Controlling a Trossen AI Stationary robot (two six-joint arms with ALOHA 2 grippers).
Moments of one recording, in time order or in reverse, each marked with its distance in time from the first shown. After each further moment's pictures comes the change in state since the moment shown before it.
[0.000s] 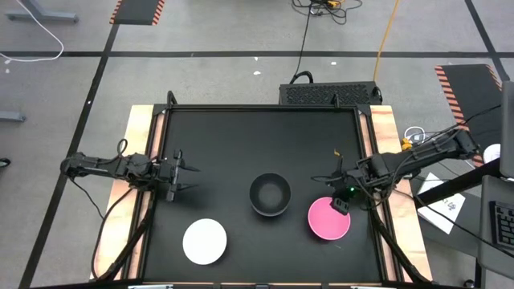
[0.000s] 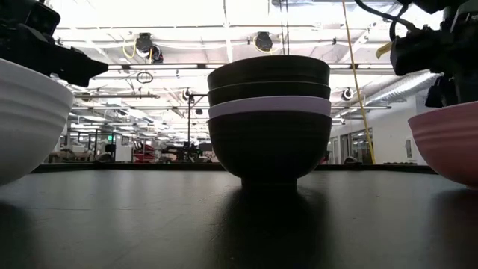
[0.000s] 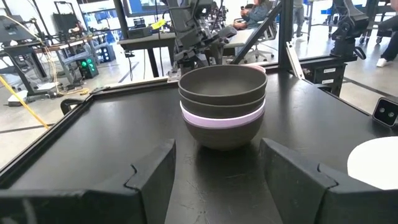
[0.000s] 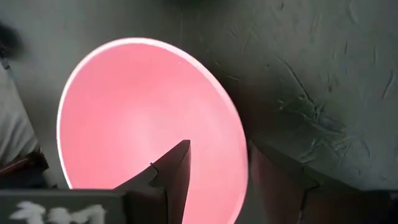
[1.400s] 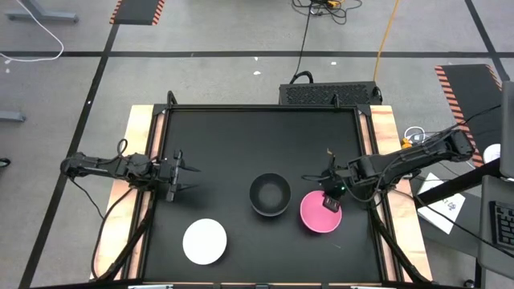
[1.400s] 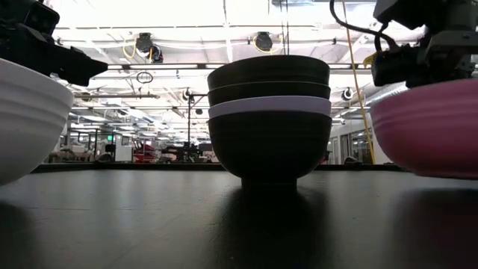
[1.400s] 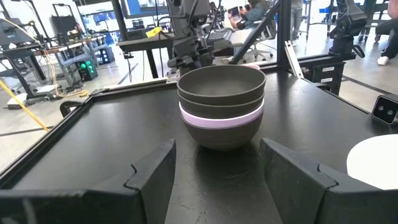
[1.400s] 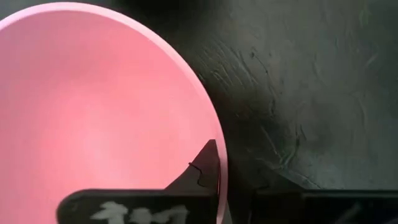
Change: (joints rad) left arm 0.000 0.000 0.000 0.002 0.005 0.014; right arm -0.059 0.136 -0.001 0.101 0.097 -0.137
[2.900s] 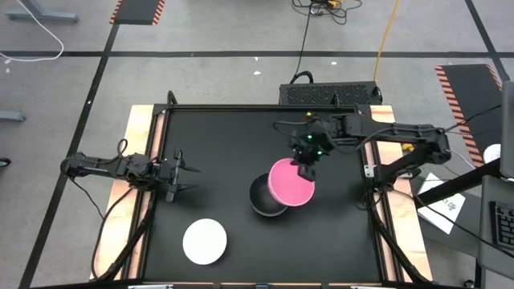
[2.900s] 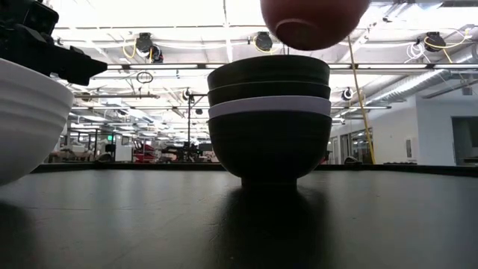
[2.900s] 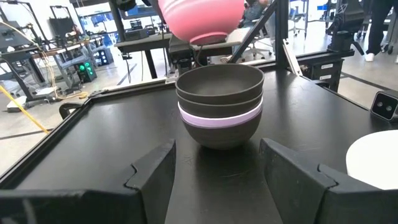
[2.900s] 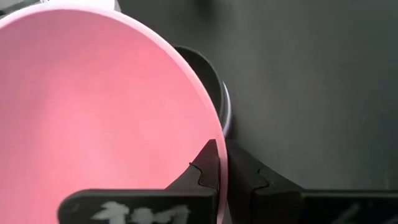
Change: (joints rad) left arm 0.000 0.000 0.001 -0.007 0.007 0.016; right arm -0.292 0.343 0.842 -0.299 -0.109 -0.470
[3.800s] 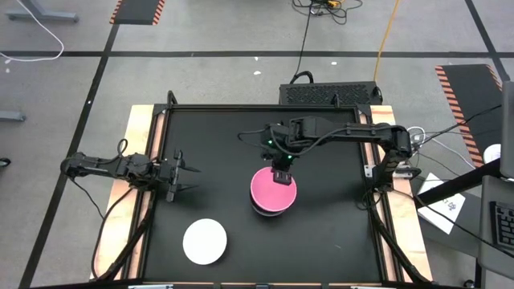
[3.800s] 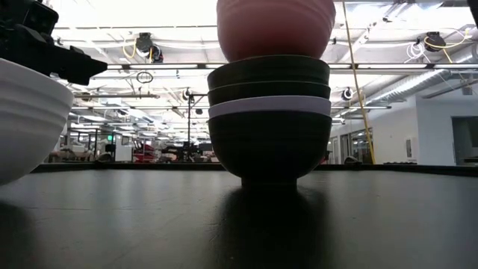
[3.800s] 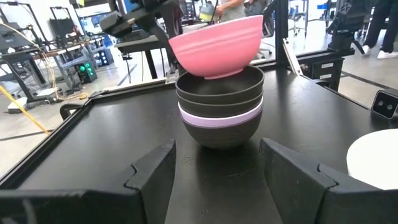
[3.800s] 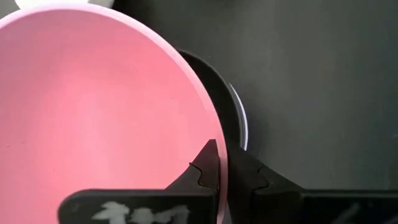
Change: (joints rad) left arm 0.000 0.000 0.000 0.000 0.000 0.006; right arm -0.005 0.372 0.264 -0.092 -0.080 -0.131
